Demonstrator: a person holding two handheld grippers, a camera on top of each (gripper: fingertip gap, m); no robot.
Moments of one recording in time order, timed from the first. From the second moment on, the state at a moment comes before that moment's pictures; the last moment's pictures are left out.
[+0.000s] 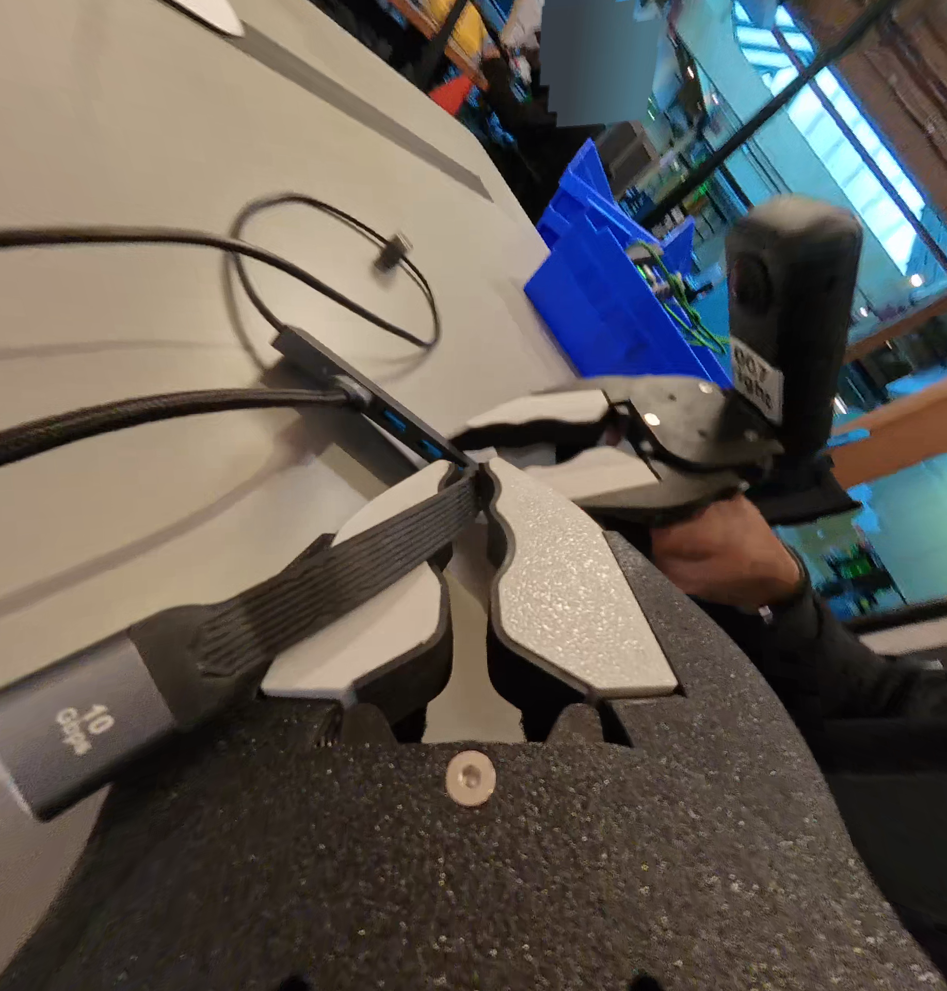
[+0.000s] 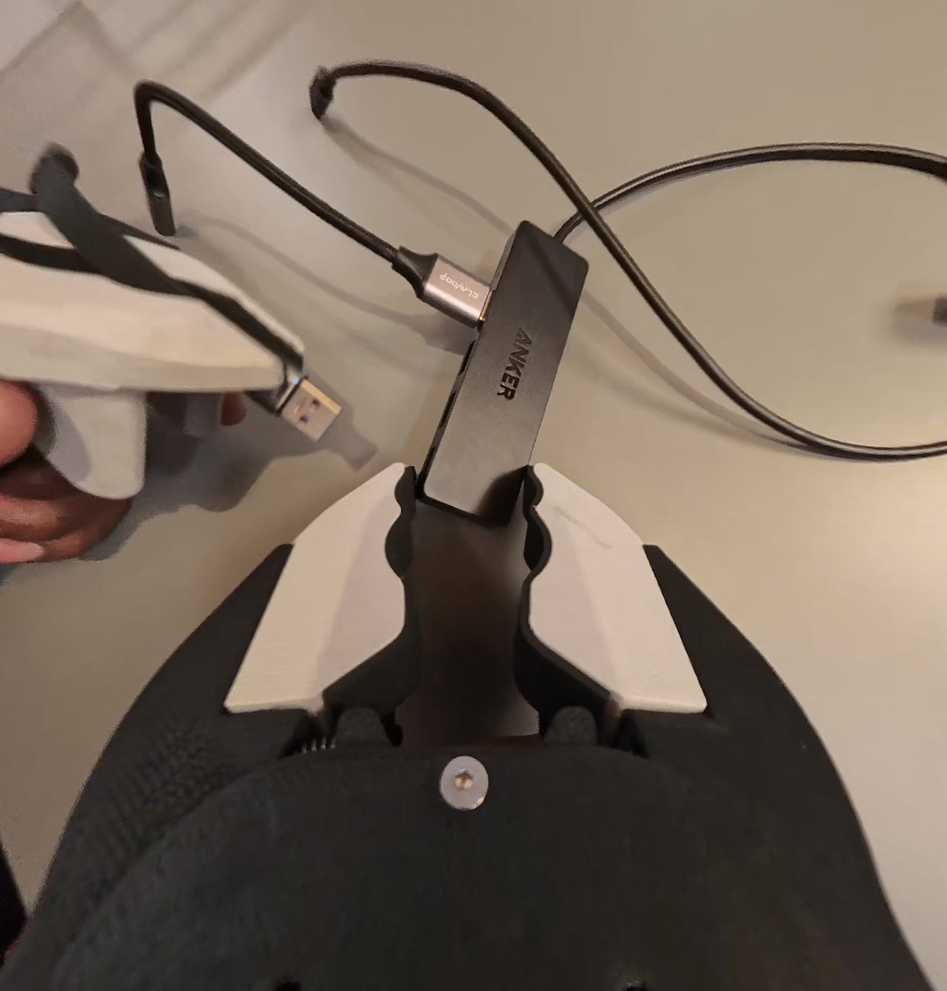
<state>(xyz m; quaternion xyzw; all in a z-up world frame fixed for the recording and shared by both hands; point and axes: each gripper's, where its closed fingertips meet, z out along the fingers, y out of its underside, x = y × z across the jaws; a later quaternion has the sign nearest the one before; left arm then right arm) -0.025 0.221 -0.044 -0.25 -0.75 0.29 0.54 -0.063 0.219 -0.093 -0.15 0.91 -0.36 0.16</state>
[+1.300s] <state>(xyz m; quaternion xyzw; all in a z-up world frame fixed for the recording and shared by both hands) 0.007 0.214 -0.045 0.03 -0.75 0.29 0.59 -0.012 0.234 -0.059 -0.10 0.86 -0.50 0.09</state>
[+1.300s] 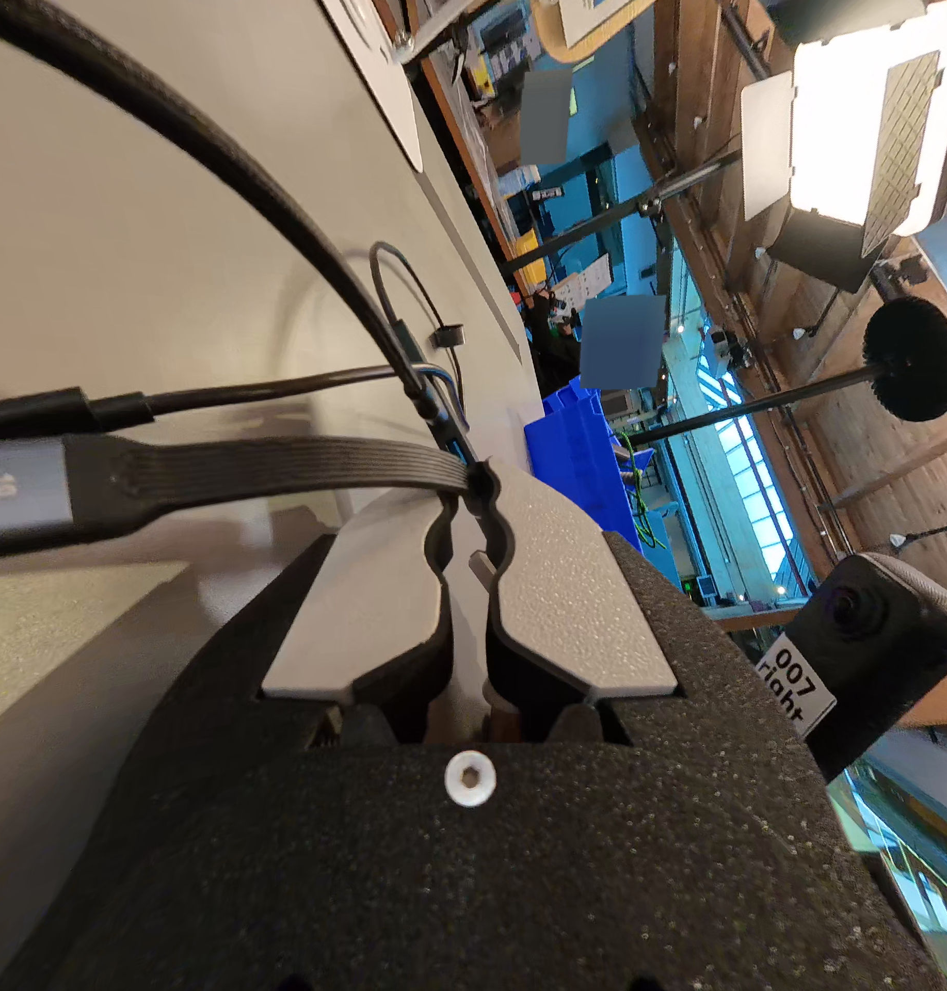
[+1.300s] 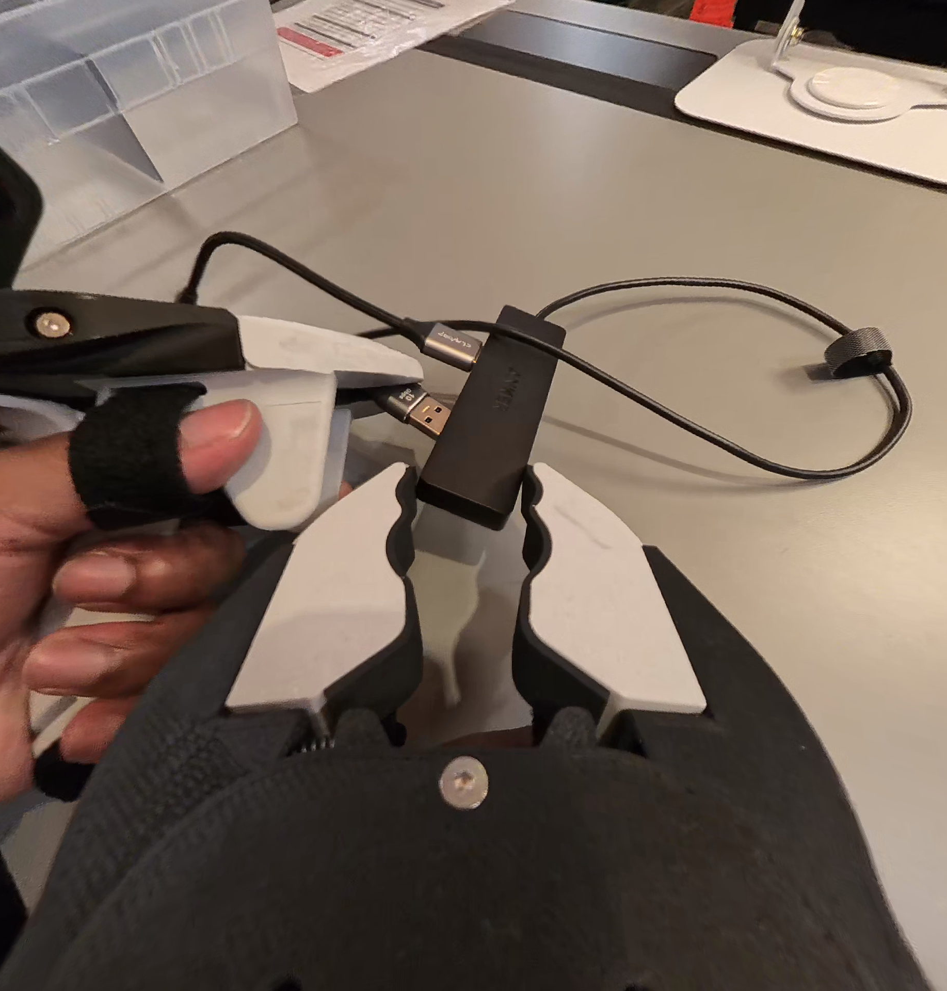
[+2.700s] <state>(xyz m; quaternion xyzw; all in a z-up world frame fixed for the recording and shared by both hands) 0.014 0.224 -0.045 0.18 -0.70 0.27 0.64 -0.008 0.249 -0.048 -0.06 0.84 -0.53 0.11</state>
